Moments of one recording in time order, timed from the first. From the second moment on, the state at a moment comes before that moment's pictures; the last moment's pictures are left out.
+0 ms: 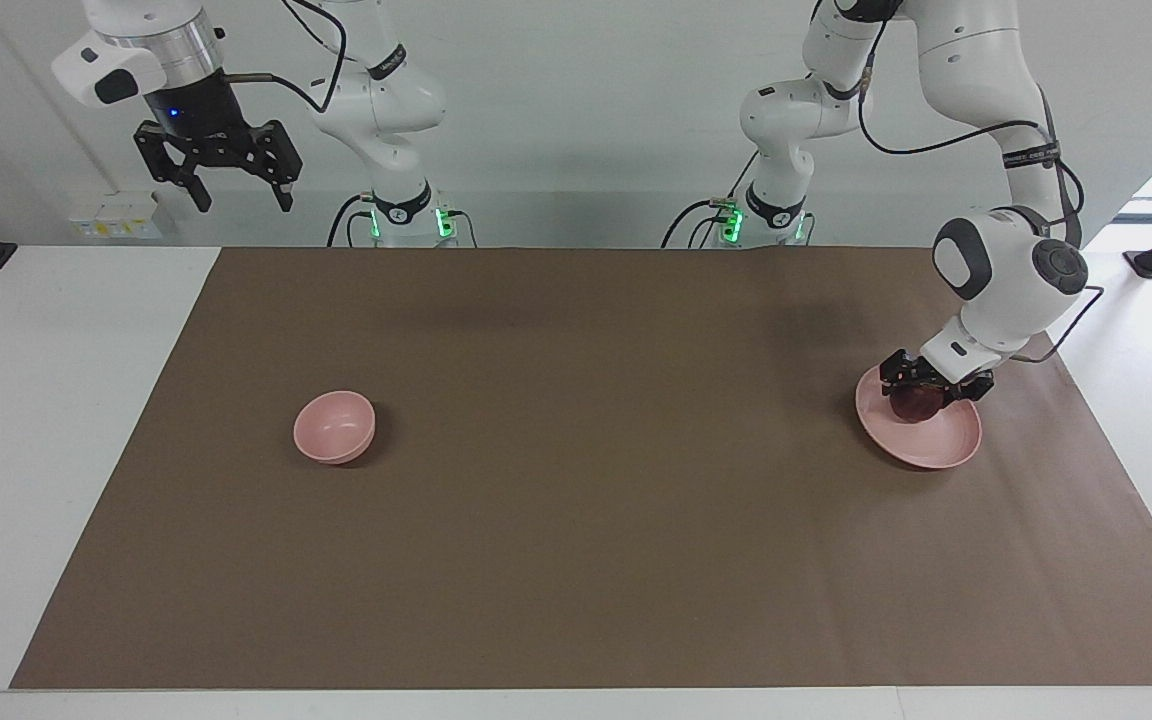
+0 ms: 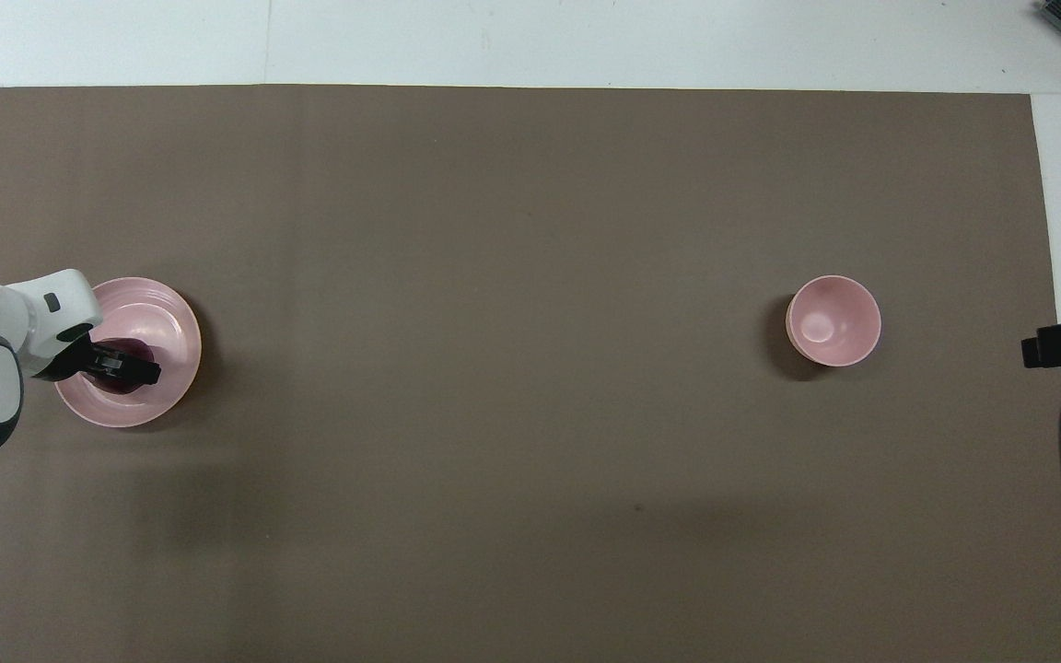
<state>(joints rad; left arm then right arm) 0.15 0.18 -0.01 -2.13 -0.02 2.24 0.46 0.11 -0.12 -0.13 -1.55 -0.03 1.45 -0.03</state>
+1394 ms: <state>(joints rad) 0.11 0.17 -0.03 -1.84 -0.02 1.89 0.40 0.12 -0.13 -0.11 -1.55 0.00 1.45 -0.03</state>
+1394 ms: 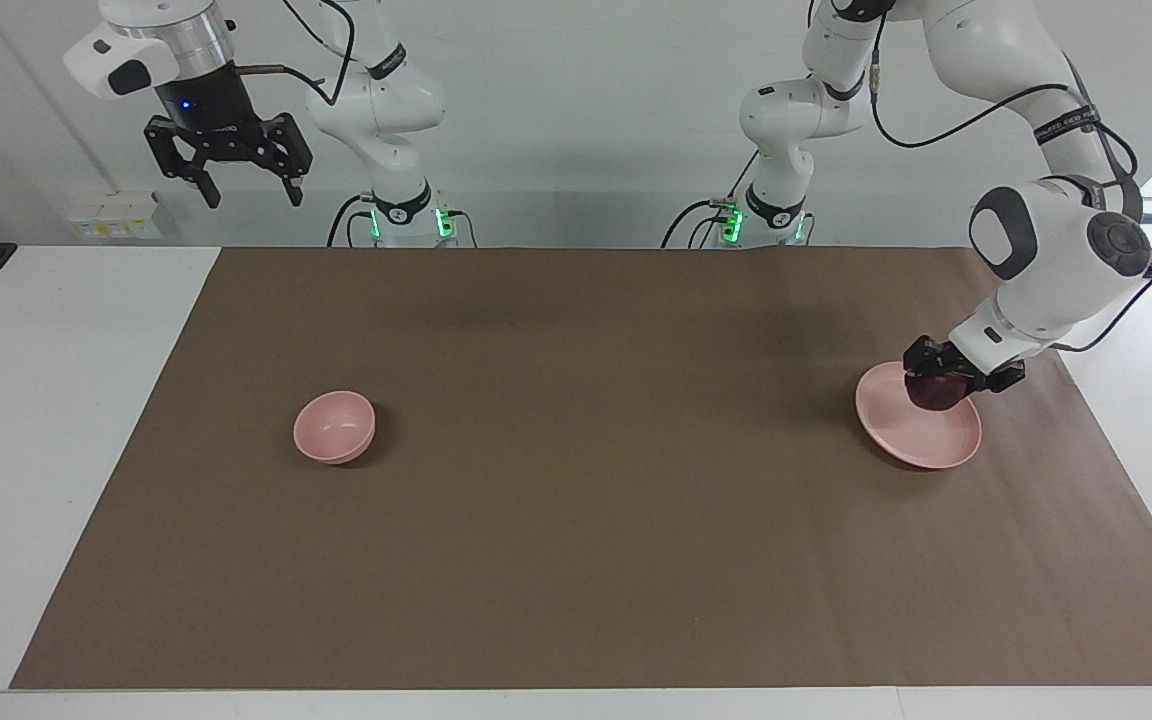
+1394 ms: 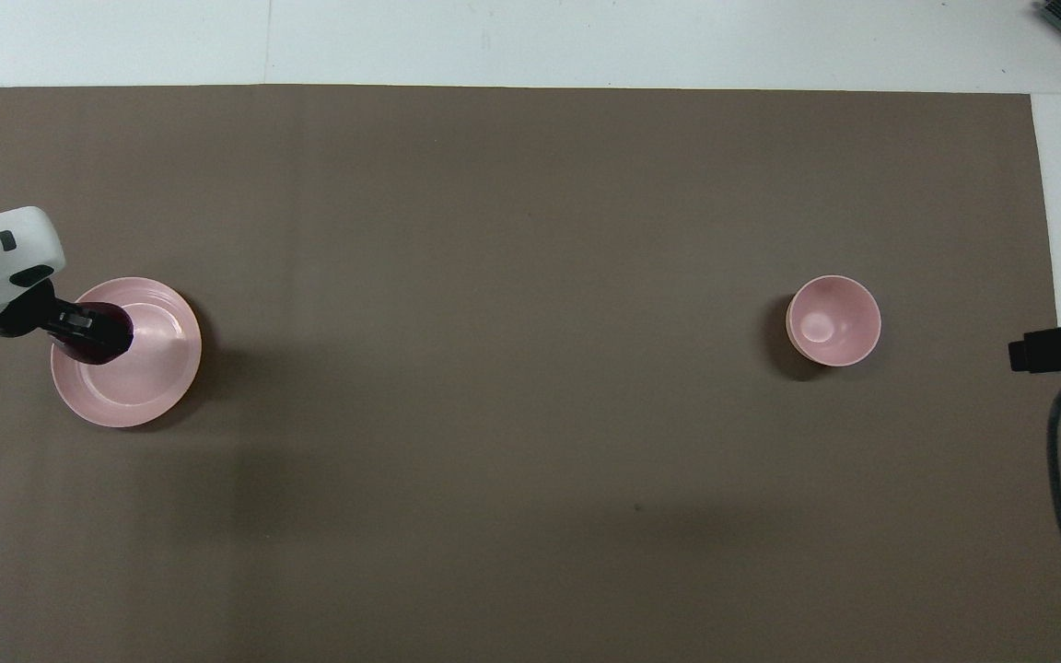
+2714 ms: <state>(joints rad) -0.26 0.13 -0.05 -1.69 -0.21 1.68 -0.28 0.27 0.01 -0.11 -1.89 0.54 1.98 0.00</state>
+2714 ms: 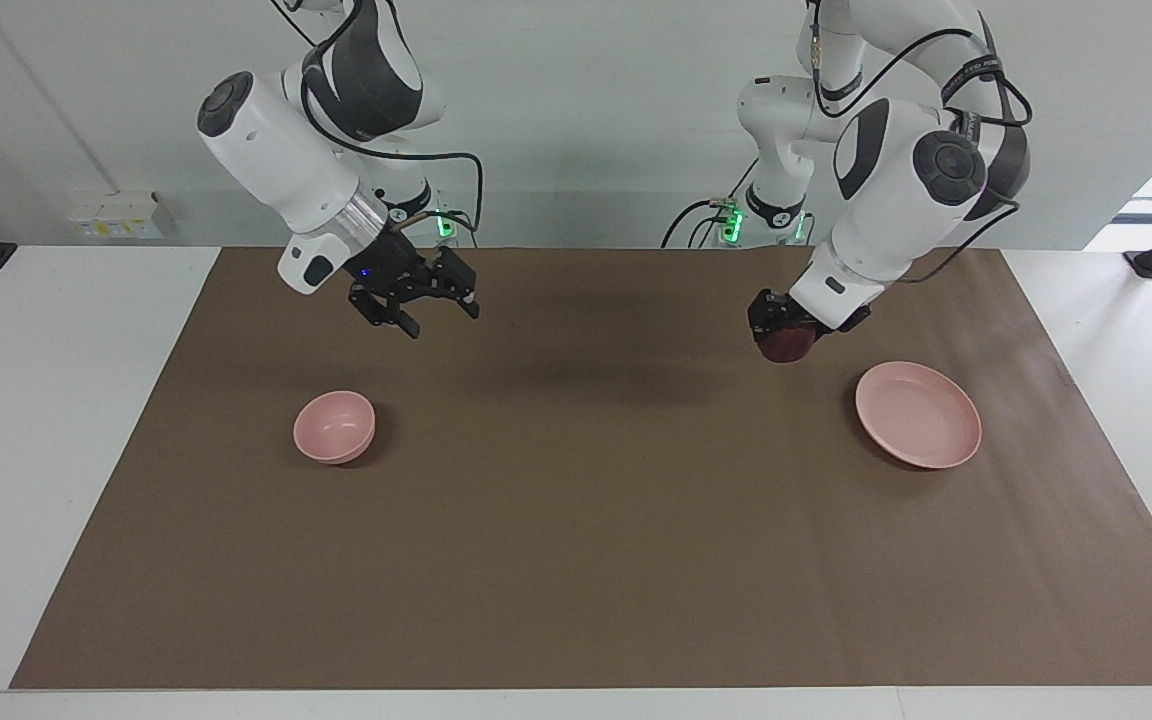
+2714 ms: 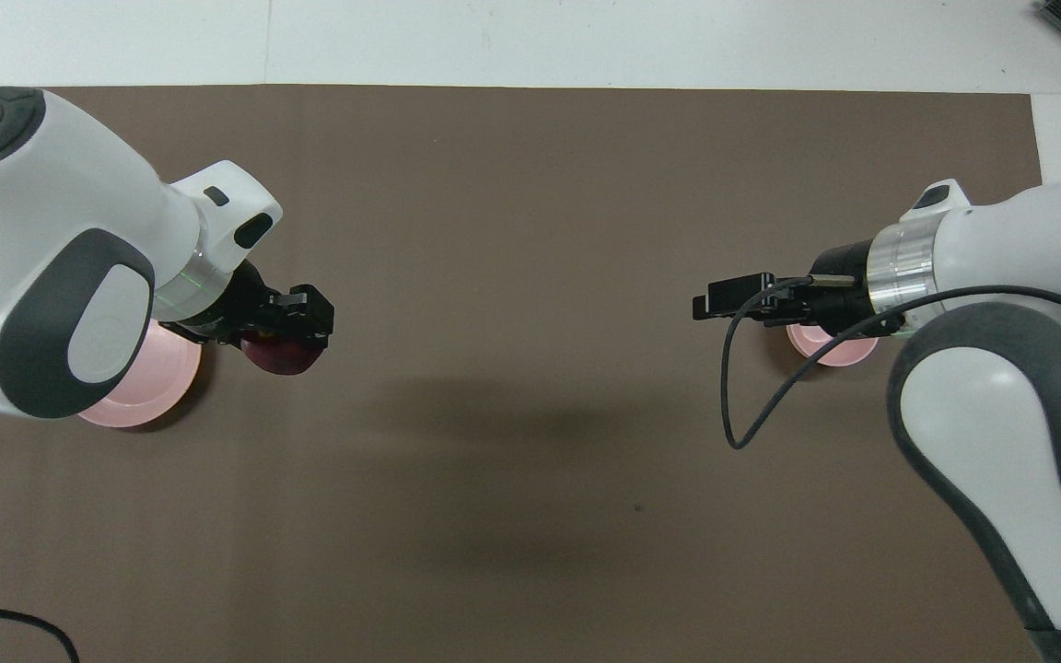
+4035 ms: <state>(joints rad) -0.32 0.16 -0.07 -1.95 -1.34 1.86 -0.61 0.34 -0.02 -0.10 -2.04 1.08 2.00 -0.22</state>
